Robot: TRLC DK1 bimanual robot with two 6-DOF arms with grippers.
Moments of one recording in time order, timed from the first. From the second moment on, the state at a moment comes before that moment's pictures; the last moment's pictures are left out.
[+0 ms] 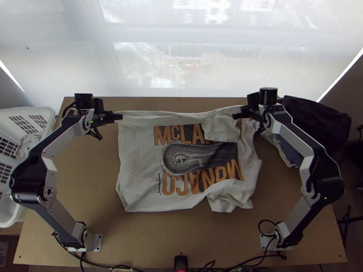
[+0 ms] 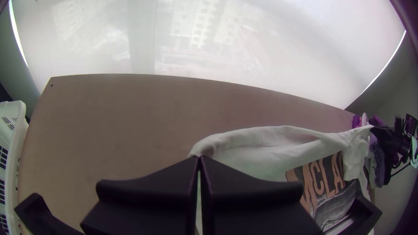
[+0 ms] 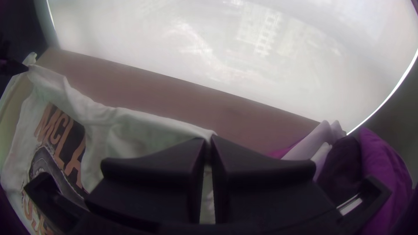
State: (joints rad) left arm 0.00 1.81 1.34 -0.25 0.18 -0.11; right arm 0.15 1.87 1.40 -0.19 -0.04 -0.17
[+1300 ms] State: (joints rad) left arm -0.06 1.77 1.34 -0.34 0.17 -0.16; right arm 0.49 1.79 1.13 -0.20 -0.04 -0.22
